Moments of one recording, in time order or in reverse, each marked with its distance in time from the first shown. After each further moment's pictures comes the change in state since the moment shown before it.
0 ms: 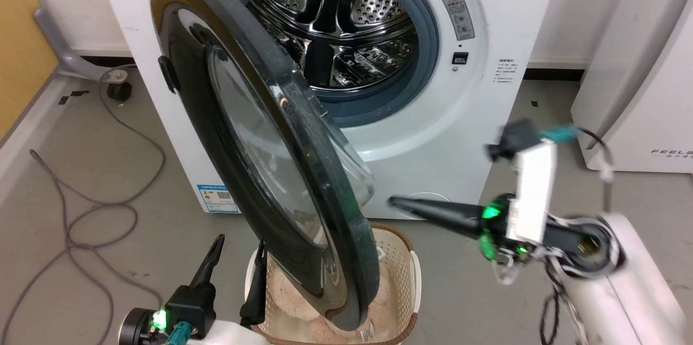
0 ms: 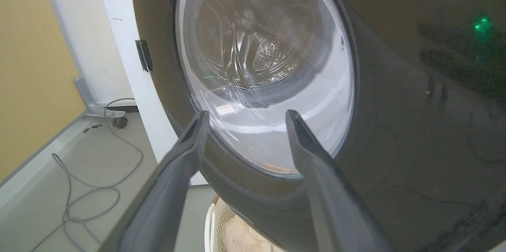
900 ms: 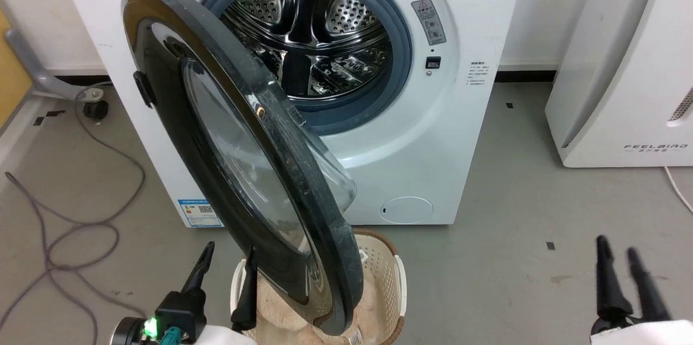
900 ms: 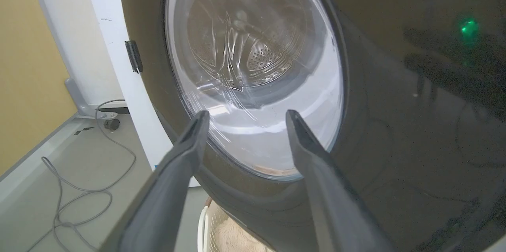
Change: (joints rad) left arm 0.017 0.013 0.011 0.004 -0.022 0.014 0.000; right arm 0.563 0.060 -0.381 -0.199 -0.940 0.000 -1.136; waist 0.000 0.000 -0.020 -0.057
